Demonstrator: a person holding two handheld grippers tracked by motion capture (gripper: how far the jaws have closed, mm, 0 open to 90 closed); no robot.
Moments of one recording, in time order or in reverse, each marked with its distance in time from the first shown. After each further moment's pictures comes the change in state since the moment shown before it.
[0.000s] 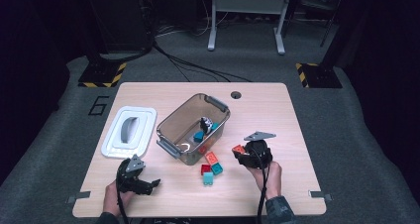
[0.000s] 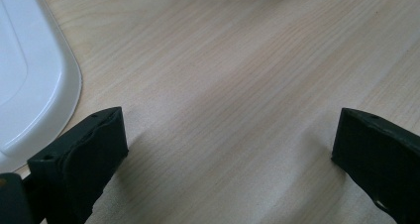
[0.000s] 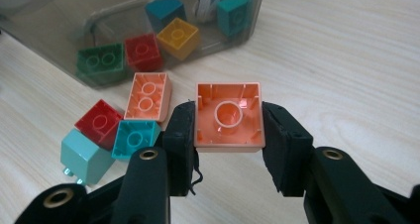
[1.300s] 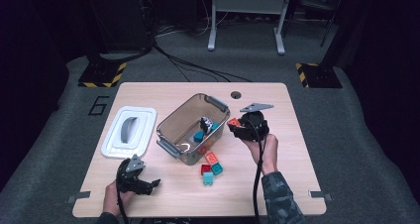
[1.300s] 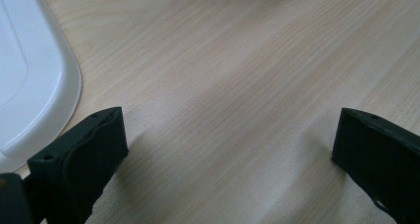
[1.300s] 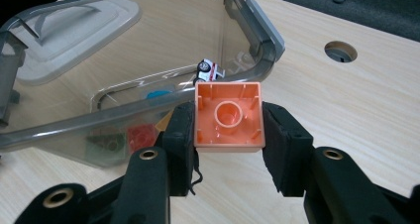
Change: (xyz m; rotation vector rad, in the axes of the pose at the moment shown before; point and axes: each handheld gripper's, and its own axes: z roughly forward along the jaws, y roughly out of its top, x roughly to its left) left arm 0.000 0.000 0.000 0.000 -0.001 -0.001; right arm -0.007 0.080 -0.011 -0.087 0.001 -0.058
